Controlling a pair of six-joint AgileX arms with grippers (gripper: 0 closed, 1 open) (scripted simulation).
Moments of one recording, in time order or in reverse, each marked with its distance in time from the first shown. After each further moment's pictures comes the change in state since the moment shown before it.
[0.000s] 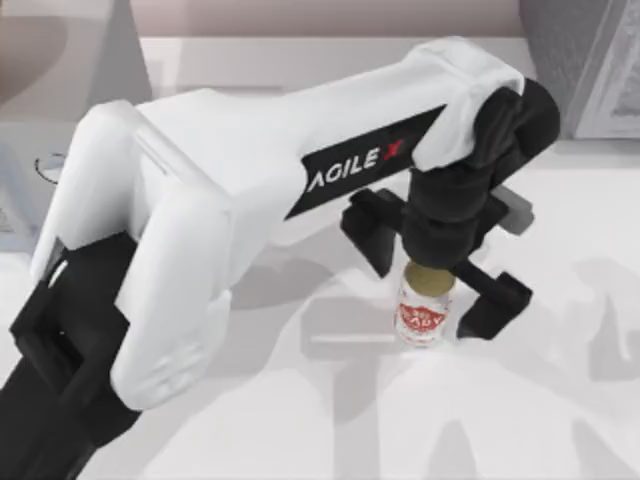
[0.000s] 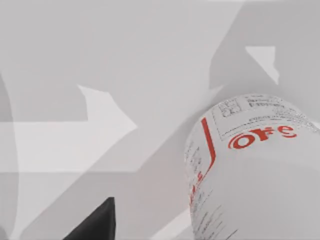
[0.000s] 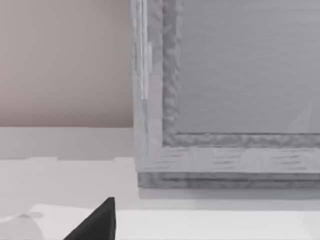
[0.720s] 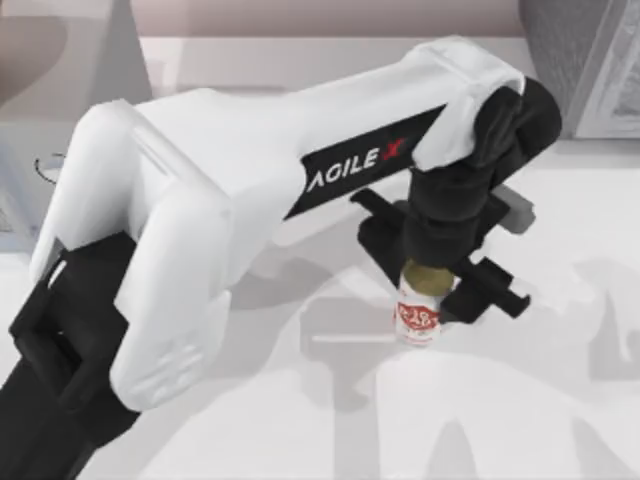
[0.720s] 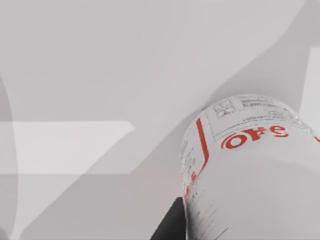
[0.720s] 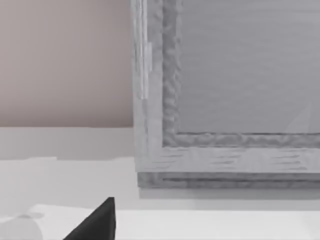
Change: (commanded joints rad) left arm 0.000 0.000 0.000 0.000 0.000 0.000; right arm 0.000 0.000 0.000 0.000 0.000 0.000
